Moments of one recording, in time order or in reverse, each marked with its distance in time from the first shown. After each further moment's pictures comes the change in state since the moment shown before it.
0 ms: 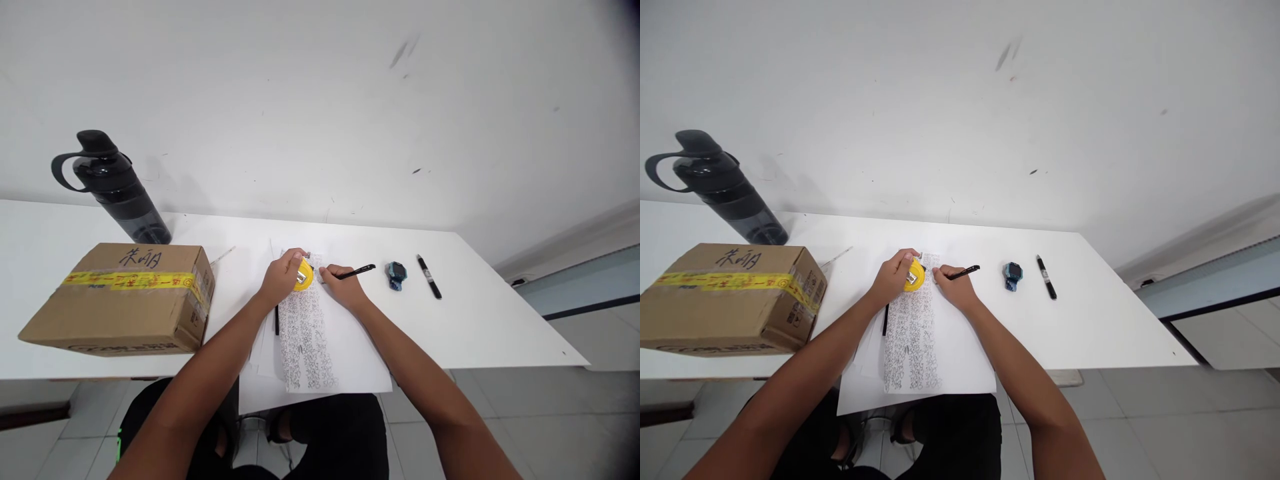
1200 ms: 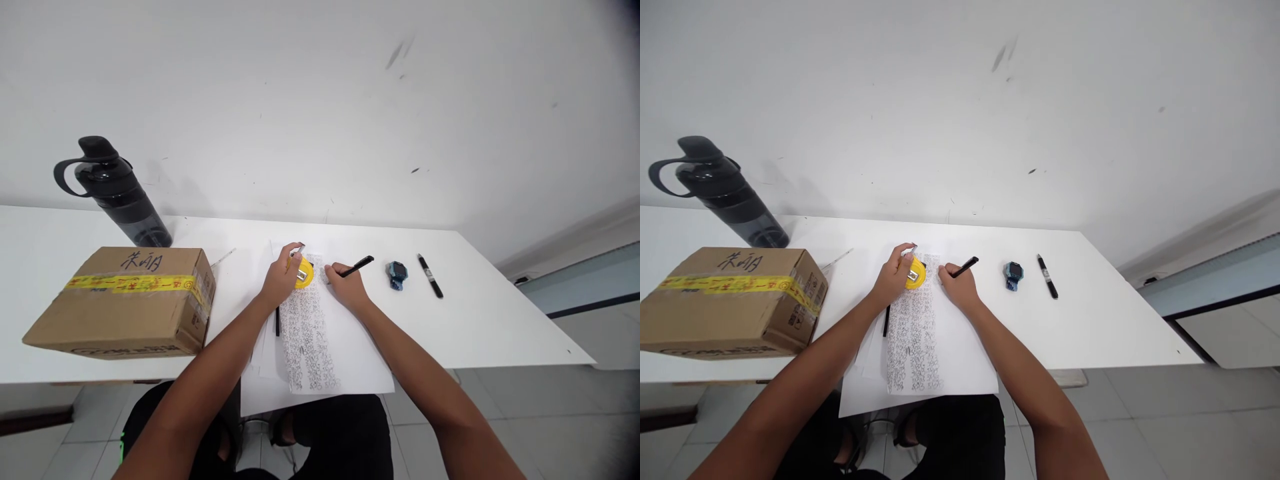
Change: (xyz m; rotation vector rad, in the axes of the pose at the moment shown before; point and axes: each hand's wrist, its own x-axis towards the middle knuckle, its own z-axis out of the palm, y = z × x) left_hand 0.003 -0.005 0.002 -0.026 0.035 -0.031; right_hand 0.001 0.004 0.002 -0.009 0.117 0.069
